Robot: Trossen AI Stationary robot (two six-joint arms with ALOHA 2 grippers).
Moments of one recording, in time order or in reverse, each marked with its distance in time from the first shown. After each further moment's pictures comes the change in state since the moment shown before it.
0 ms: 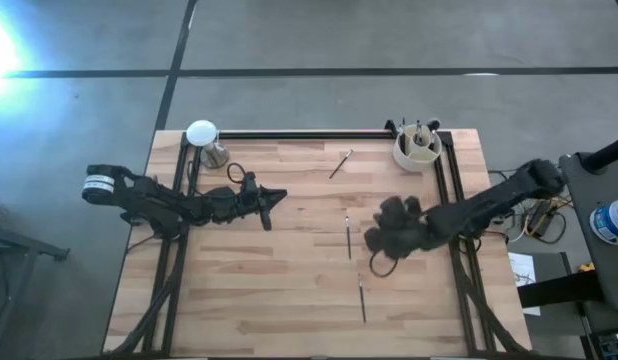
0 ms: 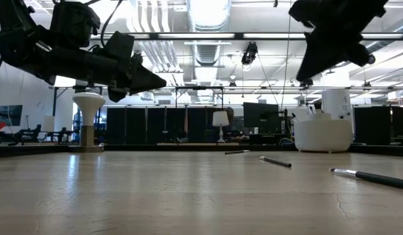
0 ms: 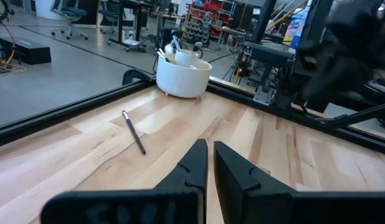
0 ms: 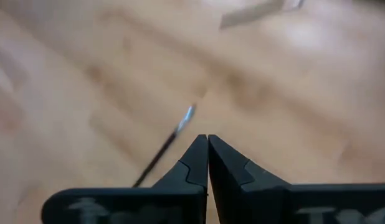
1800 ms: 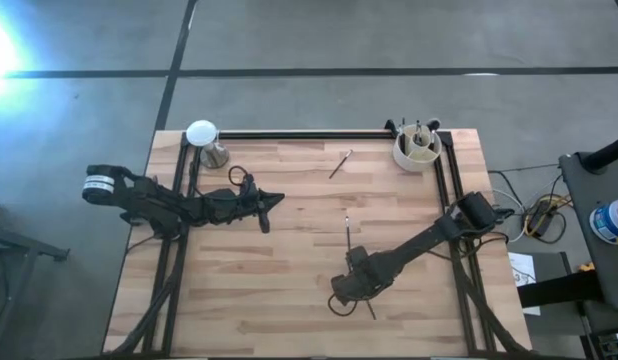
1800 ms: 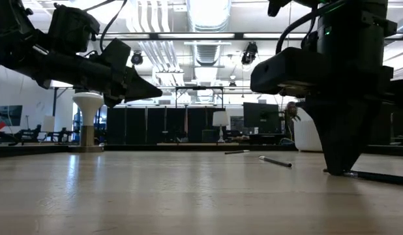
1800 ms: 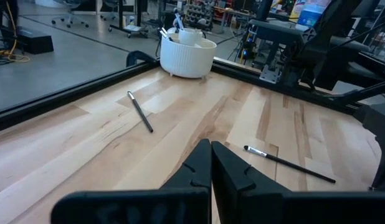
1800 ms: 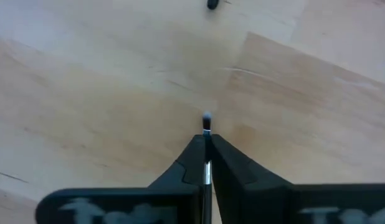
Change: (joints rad) left arm -0.002 0.000 -0.029 -0.044 0.003 0.013; right arm 0.073 0.668 0.373 -0.003 -0.563 0.466
